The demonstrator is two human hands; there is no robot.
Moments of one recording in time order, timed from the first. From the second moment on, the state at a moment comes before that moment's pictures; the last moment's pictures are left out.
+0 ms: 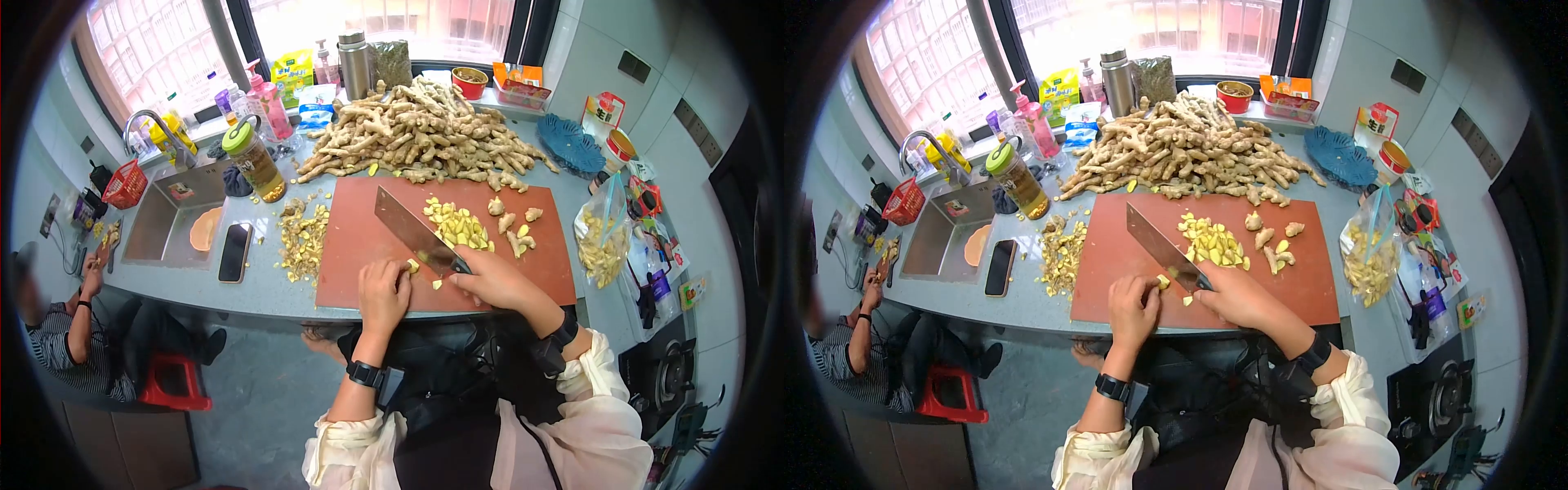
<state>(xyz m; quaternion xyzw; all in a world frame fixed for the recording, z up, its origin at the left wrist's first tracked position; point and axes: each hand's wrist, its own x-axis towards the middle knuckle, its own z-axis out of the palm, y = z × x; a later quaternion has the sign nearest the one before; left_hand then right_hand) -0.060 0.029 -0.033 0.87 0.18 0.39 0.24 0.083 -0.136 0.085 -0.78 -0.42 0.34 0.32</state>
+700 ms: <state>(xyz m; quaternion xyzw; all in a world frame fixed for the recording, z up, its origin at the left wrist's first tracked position) -0.056 0.031 -0.031 0.86 0.18 0.42 0.24 0.072 -0.109 0.061 -0.80 -0.52 0.21 0.23</state>
